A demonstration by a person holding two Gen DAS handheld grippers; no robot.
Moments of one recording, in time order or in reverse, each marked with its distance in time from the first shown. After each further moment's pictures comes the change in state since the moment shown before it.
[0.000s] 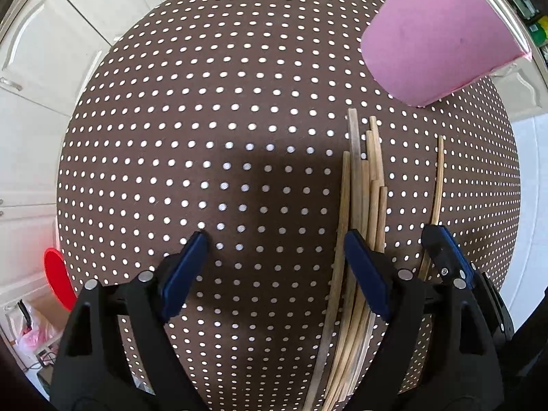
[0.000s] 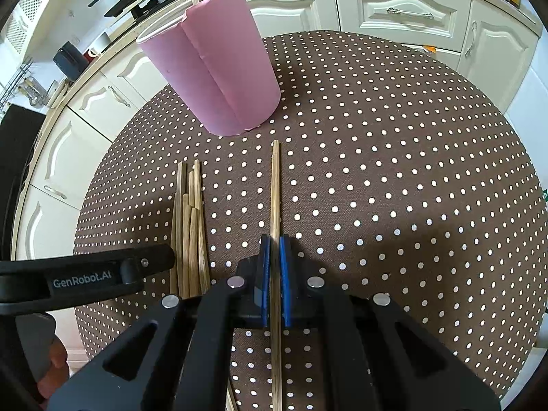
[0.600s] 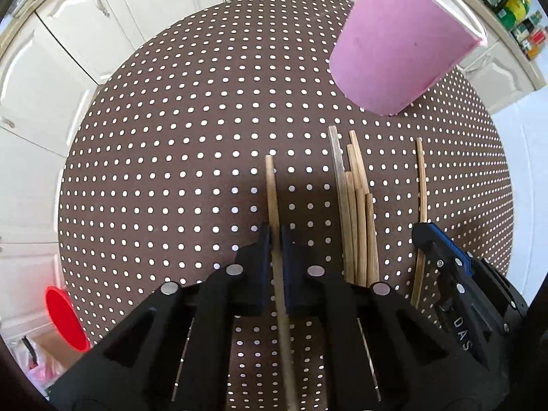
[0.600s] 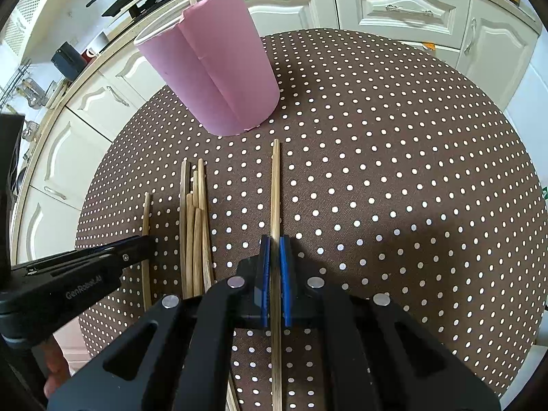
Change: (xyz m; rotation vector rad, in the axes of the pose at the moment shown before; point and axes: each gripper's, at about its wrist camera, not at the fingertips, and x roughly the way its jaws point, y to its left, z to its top) left arm -0.004 -0.016 -0.050 0.097 -0.144 -0.046; right arm -0.001 -0.004 0.005 0.021 0.018 0.008
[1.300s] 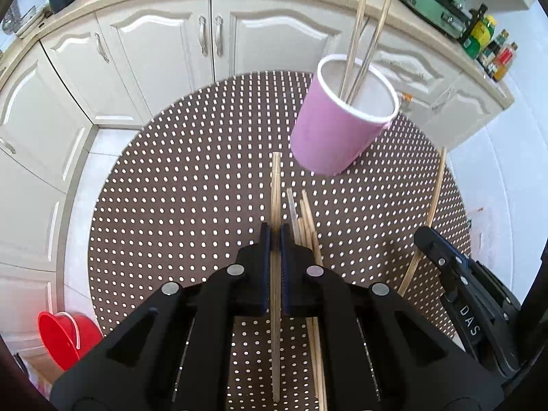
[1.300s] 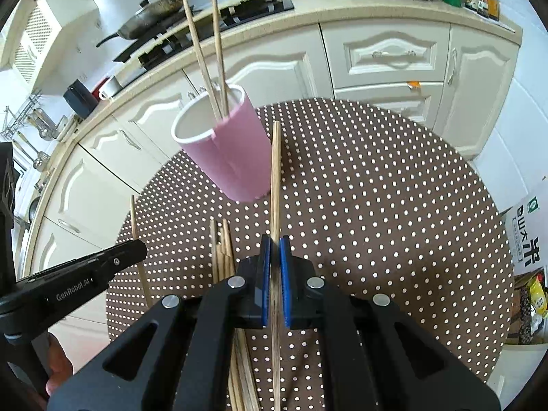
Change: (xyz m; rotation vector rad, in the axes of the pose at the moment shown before) left arm -0.104 0.009 -0.005 0.030 -0.207 -0.068; right arm -0.078 -0.001 0.007 0.012 -0.194 0.013
